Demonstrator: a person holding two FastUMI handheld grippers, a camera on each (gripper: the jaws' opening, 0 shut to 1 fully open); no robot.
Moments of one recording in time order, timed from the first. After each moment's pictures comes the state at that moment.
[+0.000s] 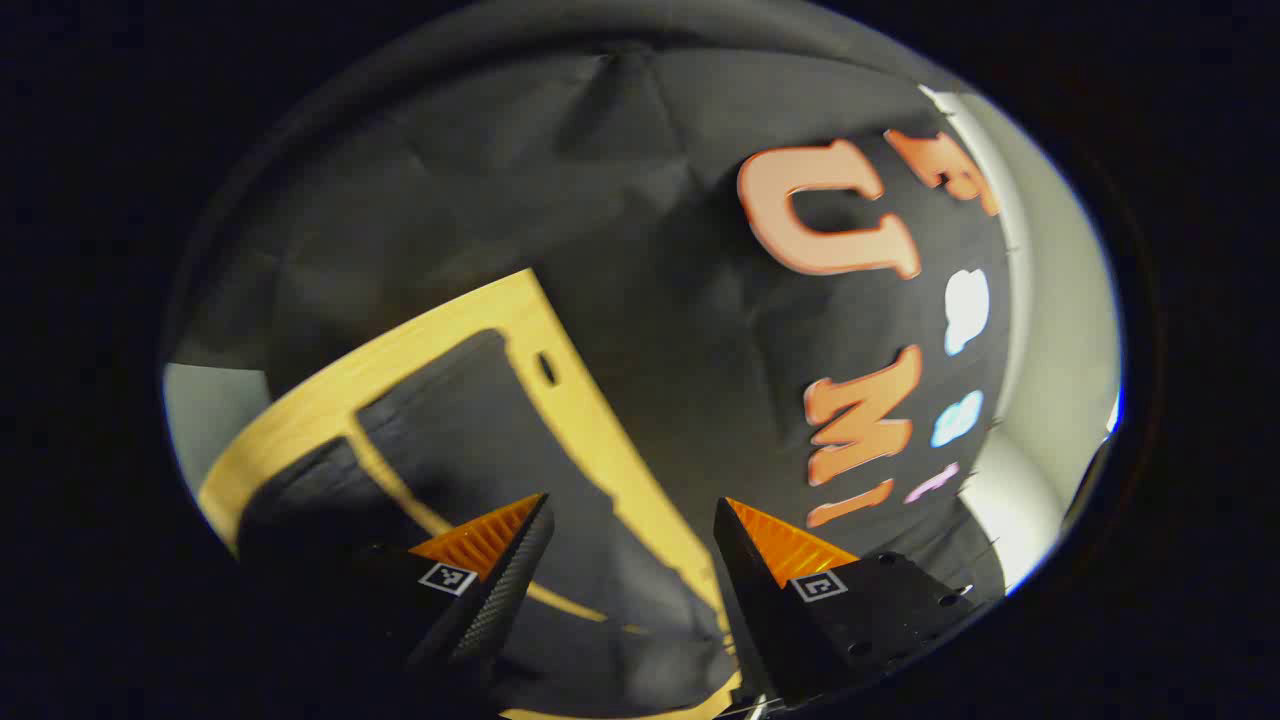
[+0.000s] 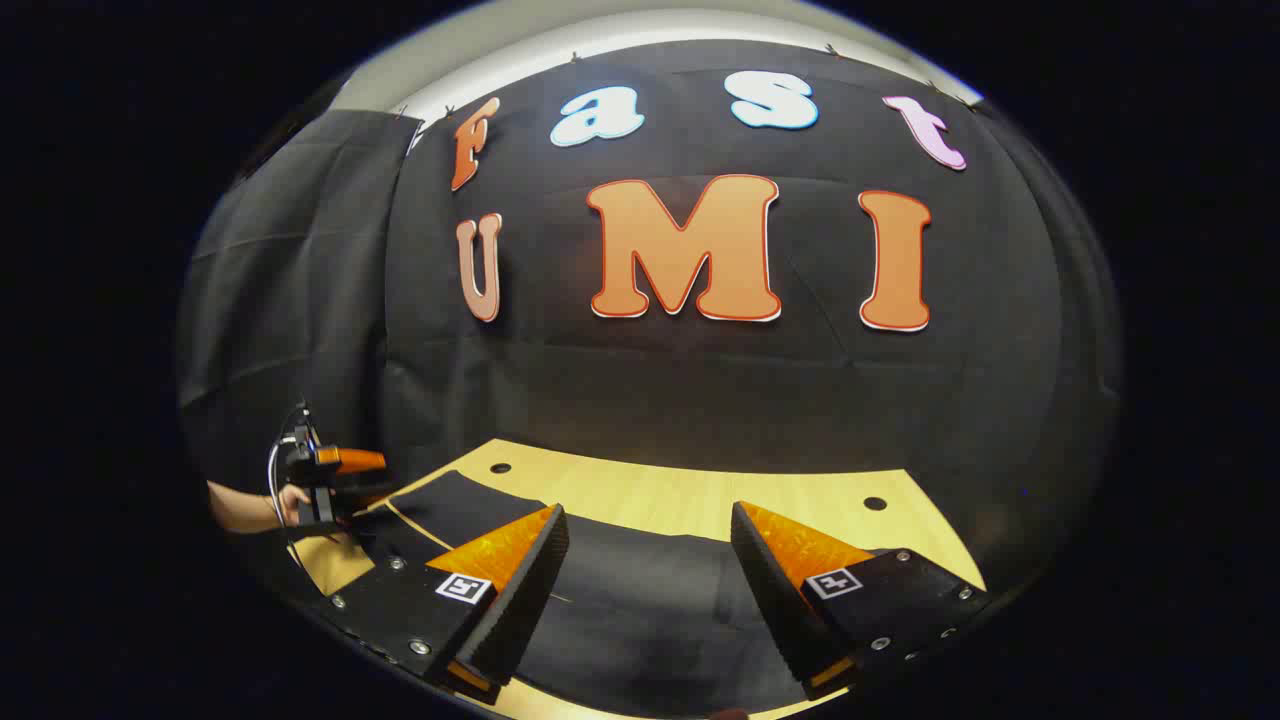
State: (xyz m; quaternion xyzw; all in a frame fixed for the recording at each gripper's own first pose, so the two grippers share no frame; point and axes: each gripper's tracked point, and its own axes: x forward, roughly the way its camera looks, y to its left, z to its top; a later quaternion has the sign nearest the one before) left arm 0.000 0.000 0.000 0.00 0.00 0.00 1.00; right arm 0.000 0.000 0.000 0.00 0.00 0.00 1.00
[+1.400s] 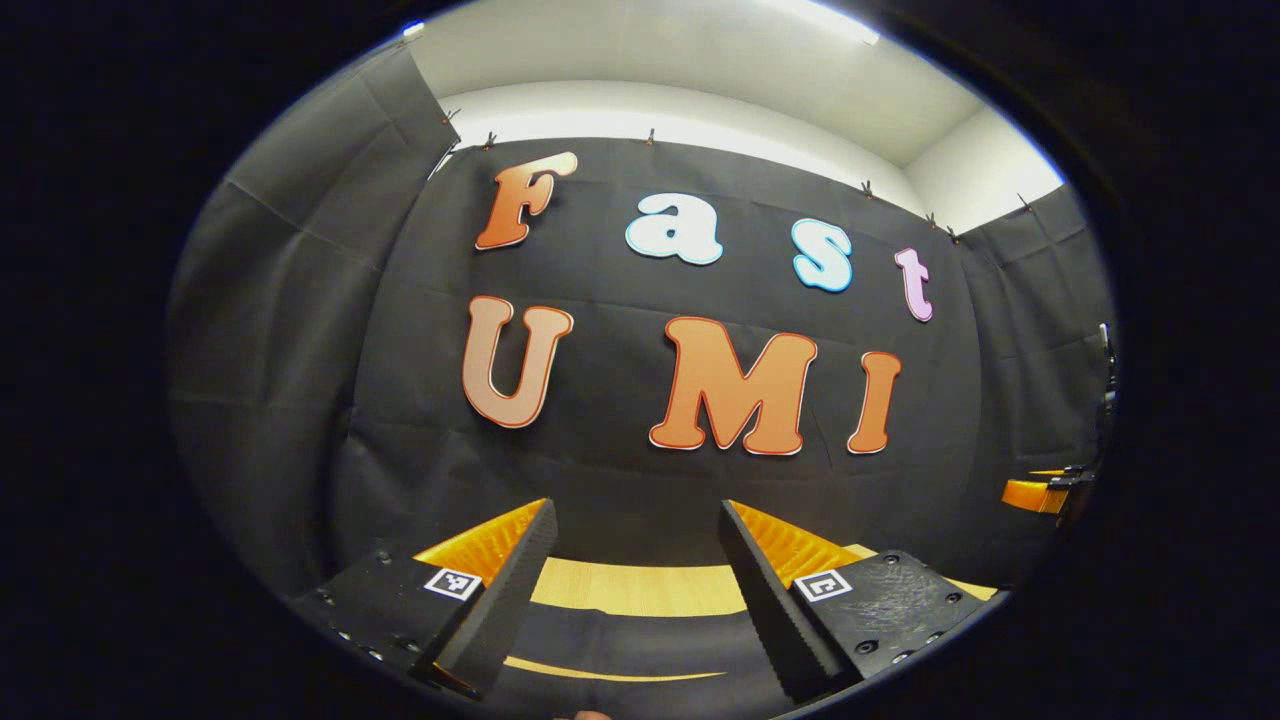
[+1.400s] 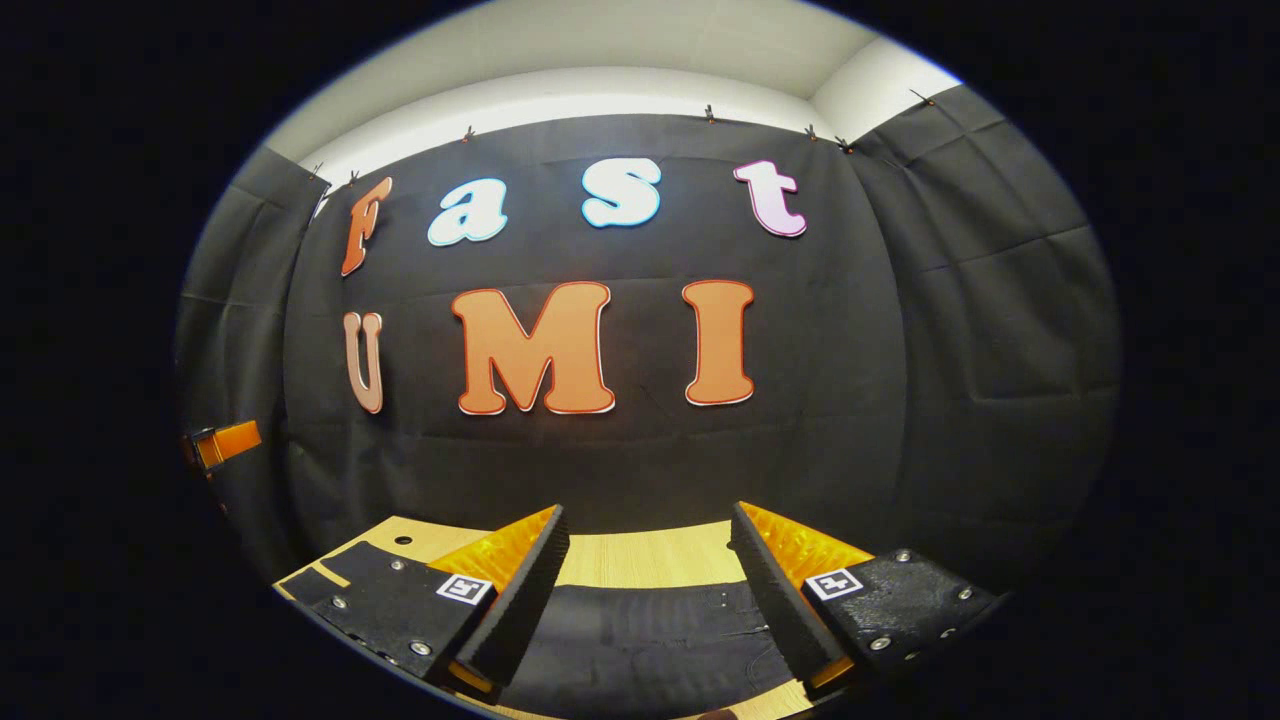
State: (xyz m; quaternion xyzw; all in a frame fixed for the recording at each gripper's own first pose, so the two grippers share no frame) left arm -0.067 -0.428 -0.057 0.46 -0.25 0.04 0.85; right arm -0.118 -0.119 0.071 0.02 -0.12 -0.18 0.98
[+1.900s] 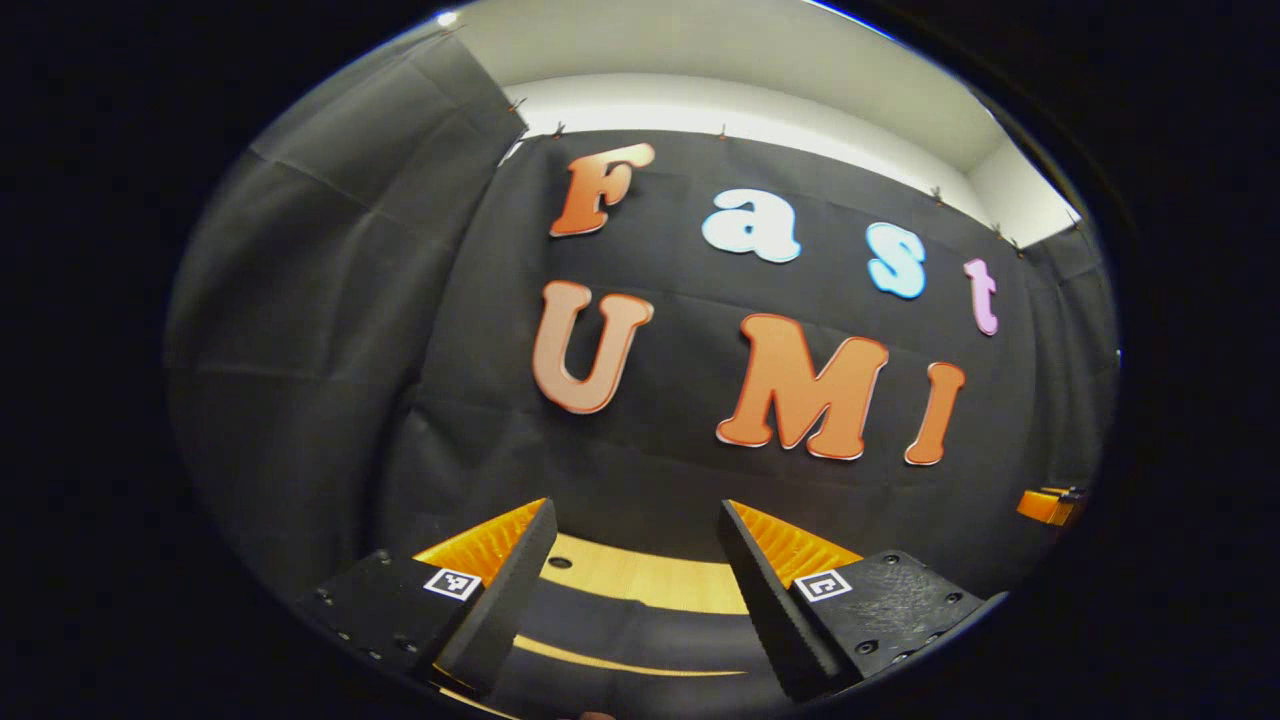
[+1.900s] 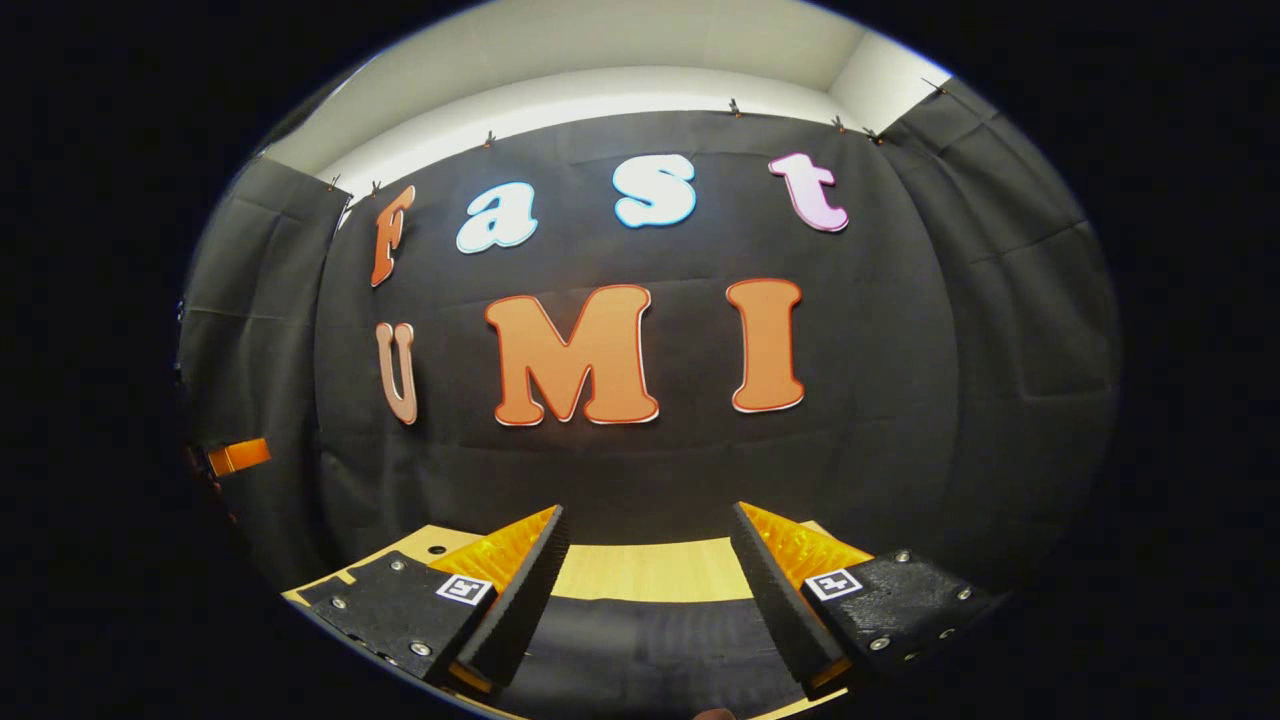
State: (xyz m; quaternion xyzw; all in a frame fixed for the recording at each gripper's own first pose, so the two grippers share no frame) left arm -0.098 -0.373 -0.029 0.39 -0.27 0.14 0.87; right arm -0.064 -0.094 0.074 0.04 -0.11 -0.10 0.99
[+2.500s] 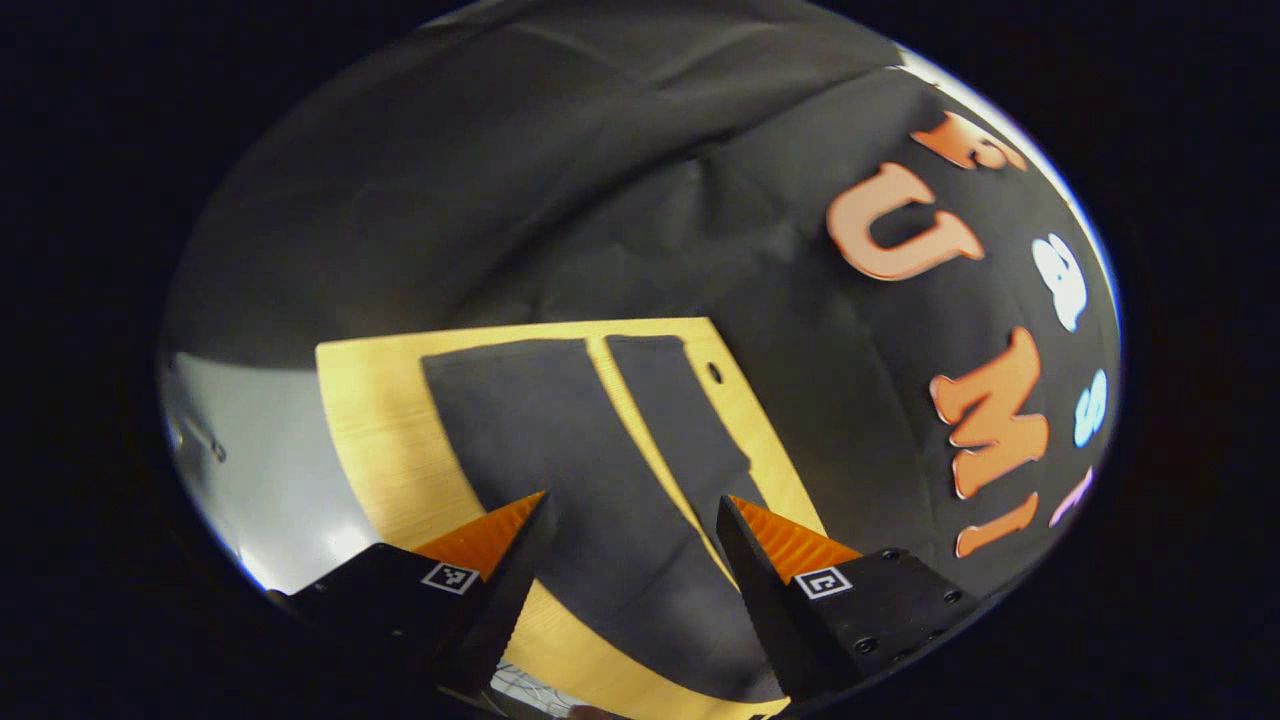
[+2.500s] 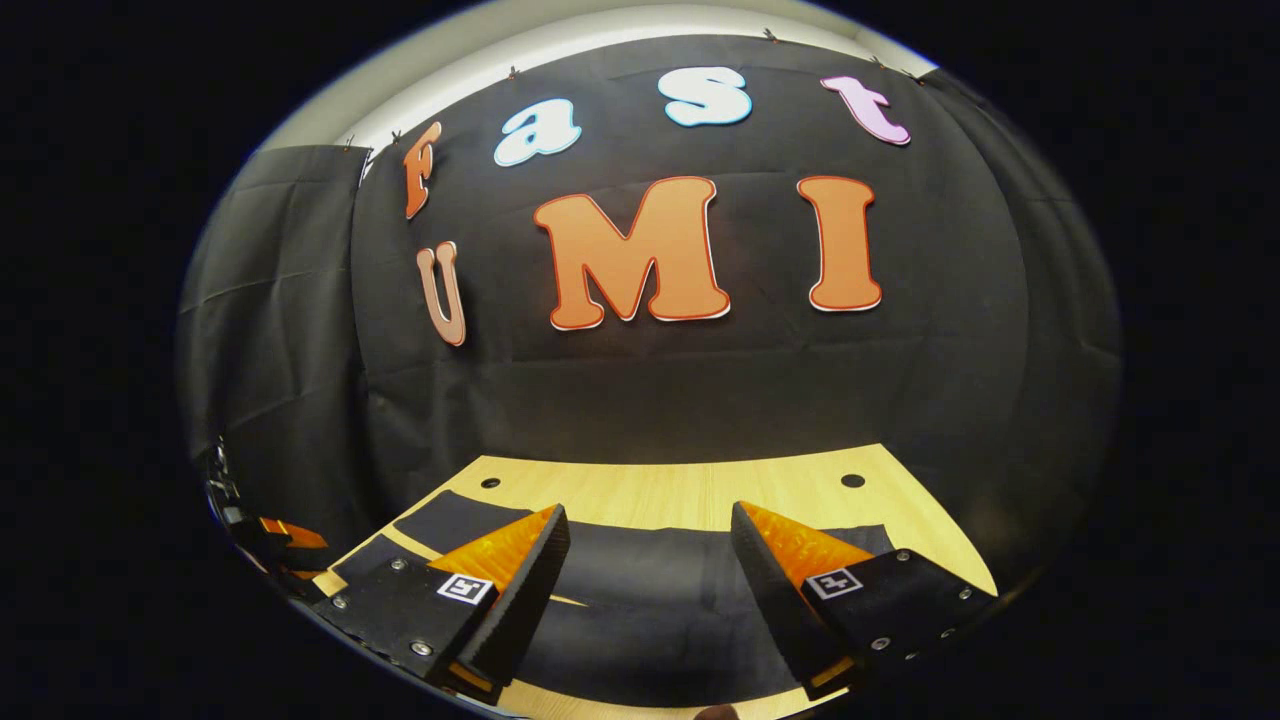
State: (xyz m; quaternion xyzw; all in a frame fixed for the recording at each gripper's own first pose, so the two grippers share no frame) left arm -0.149 -0.091 -0.109 -0.07 -0.15 0.31 0.94; right arm -0.036 -0.043 0.012 0.05 0.02 -0.03 1.00
